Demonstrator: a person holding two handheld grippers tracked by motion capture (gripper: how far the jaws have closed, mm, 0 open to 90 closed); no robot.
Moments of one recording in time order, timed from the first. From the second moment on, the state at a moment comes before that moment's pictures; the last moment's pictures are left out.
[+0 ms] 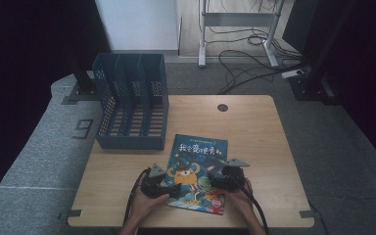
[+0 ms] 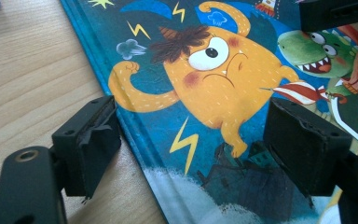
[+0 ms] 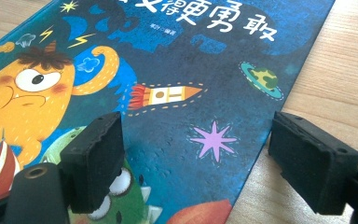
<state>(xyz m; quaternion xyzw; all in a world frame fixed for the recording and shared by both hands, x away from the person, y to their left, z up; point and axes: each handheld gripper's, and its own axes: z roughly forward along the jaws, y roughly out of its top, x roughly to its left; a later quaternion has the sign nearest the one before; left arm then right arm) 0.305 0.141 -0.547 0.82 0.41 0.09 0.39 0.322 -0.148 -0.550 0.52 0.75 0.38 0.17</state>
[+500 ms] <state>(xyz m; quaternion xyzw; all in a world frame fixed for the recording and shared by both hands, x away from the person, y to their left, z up) 0.301 0.134 -0.547 0.82 0.41 0.09 0.39 0.324 -0.154 -0.549 0.53 0.74 0.37 0.17</state>
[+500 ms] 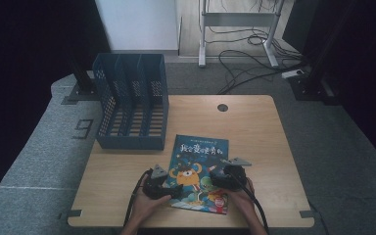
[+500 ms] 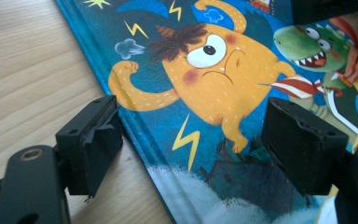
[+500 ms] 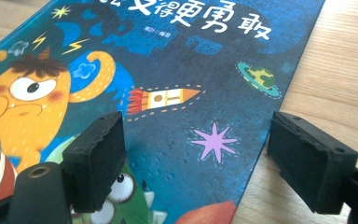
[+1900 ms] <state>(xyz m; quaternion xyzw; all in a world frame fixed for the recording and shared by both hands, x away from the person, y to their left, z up) 0.302 0.132 -0.548 0.82 0.41 0.09 0.40 0.324 -0.183 -0.529 0.57 0.68 0.47 0.08</state>
